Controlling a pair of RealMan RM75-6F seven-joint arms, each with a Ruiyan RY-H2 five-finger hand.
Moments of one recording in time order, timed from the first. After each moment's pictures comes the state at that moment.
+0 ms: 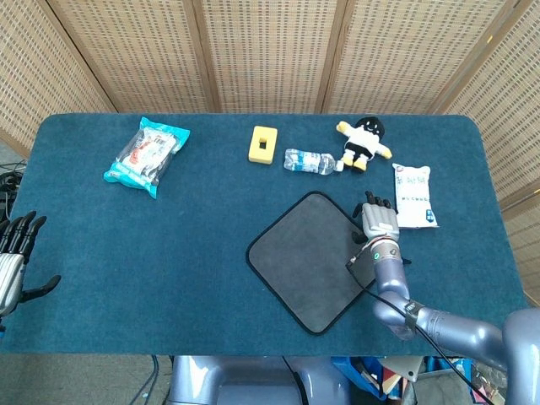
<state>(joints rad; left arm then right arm) -0.14 -1.07 -0.08 -1.65 1.45 1.43 0.05 0.92 -1.52 0.25 -1.42 -0.20 0.98 -0.66</state>
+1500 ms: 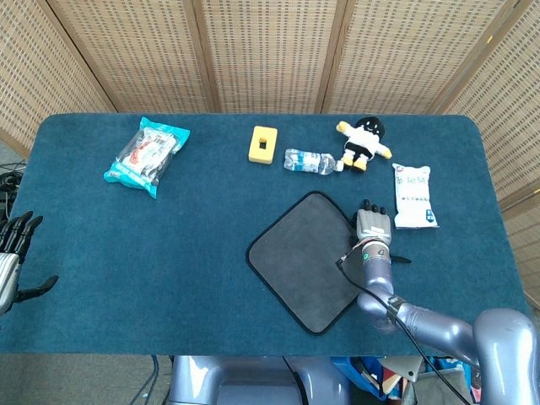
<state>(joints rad) -0.14 -1.04 -0.07 -1.64 1.45 1.42 -0.01 0.93 -1.65 0.30 -1.26 -0.09 0.95 -0.79</state>
